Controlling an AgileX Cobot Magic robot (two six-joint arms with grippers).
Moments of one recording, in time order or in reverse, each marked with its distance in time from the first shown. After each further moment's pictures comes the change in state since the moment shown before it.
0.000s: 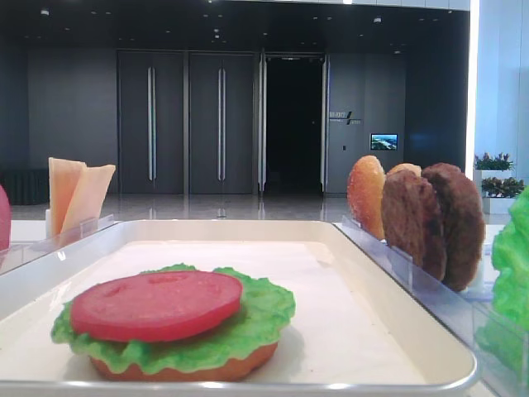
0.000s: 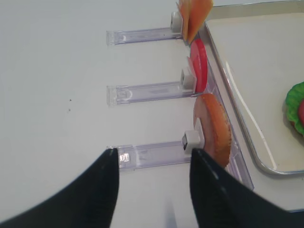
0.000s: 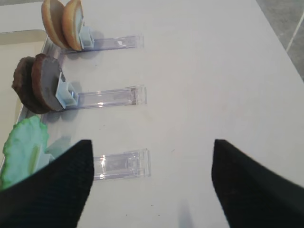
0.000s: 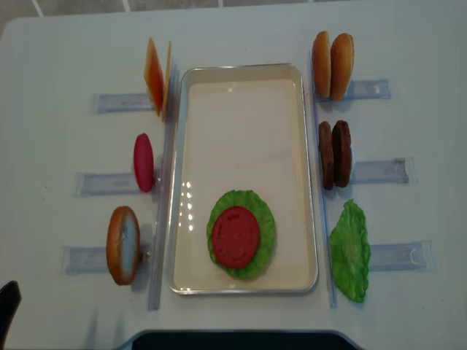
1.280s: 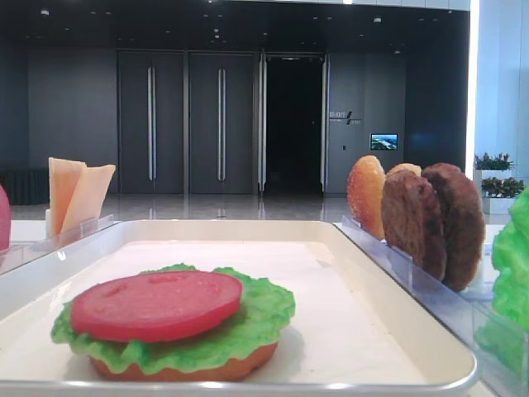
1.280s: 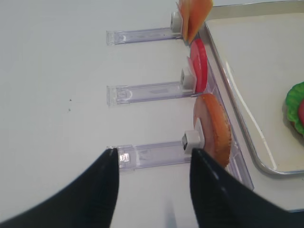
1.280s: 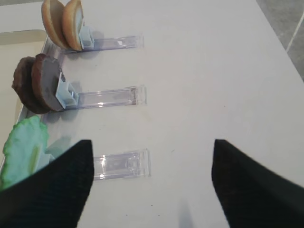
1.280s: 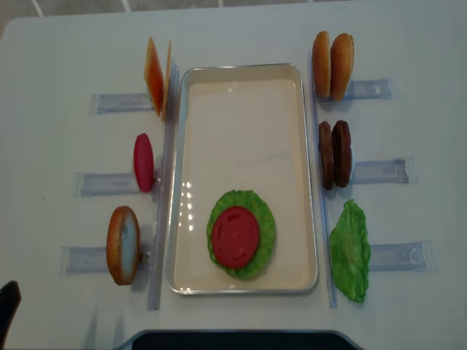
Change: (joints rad) left arm 0.000 0.000 0.000 0.000 0.000 0.000; right arm 0.000 0.000 0.000 0.000 0.000 0.000
